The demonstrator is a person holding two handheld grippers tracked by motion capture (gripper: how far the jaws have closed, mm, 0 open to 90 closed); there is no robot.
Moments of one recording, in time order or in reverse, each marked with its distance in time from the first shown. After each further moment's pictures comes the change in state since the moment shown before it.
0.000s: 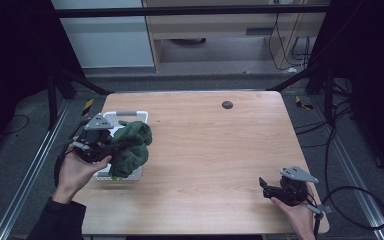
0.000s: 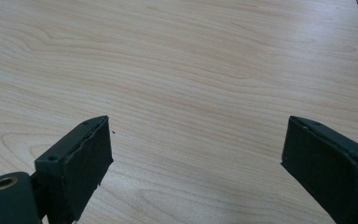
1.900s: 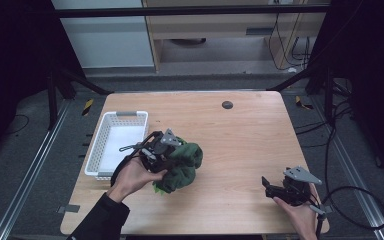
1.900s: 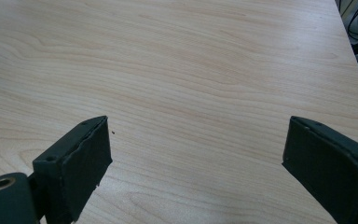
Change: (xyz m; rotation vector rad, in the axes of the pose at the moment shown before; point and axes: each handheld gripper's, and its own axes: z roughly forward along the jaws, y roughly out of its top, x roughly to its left) left arm -0.095 0.038 0.090 0.134 -0.204 0.227; right arm -0.004 0.000 -0.004 -0.027 -0.023 0.001
